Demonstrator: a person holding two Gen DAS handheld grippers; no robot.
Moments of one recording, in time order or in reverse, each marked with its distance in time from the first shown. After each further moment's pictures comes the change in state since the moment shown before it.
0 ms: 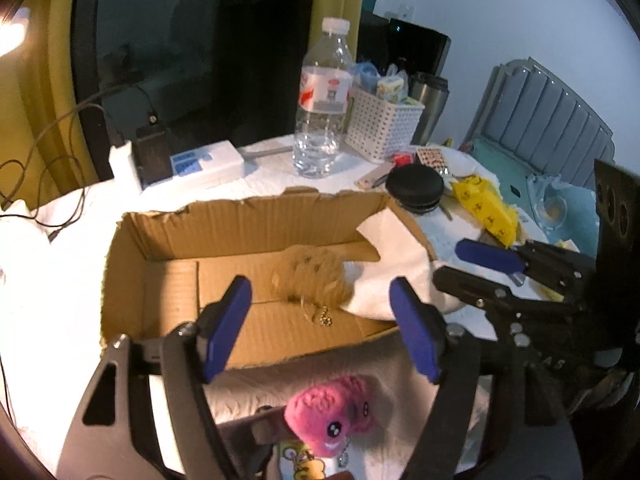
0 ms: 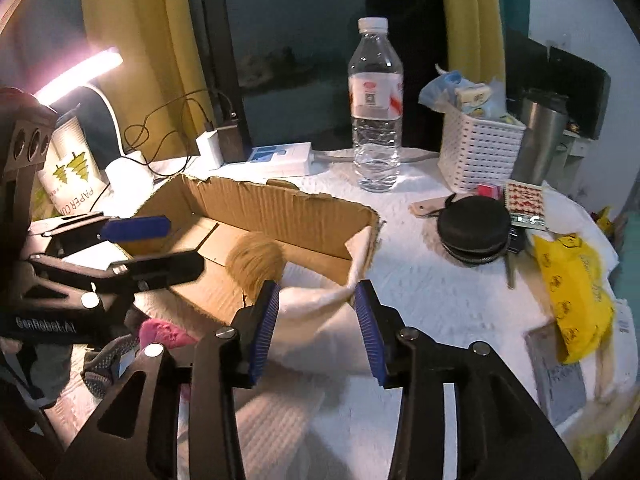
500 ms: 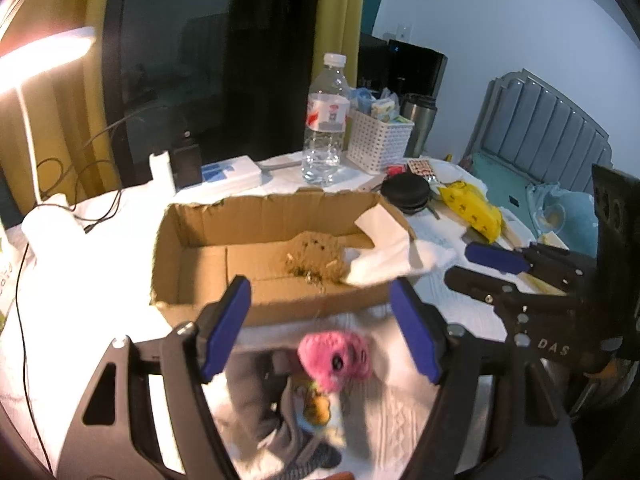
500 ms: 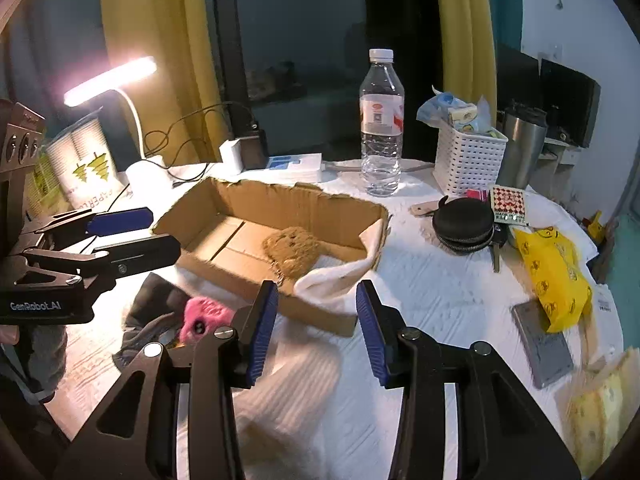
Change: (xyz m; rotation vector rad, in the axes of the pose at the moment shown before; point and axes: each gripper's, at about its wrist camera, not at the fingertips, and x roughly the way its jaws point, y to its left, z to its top) left arm -0.063 0.002 -0.037 0.014 -0.081 0.021; right arm -0.045 0.031 -0.023 -0.010 -0.035 -0.011
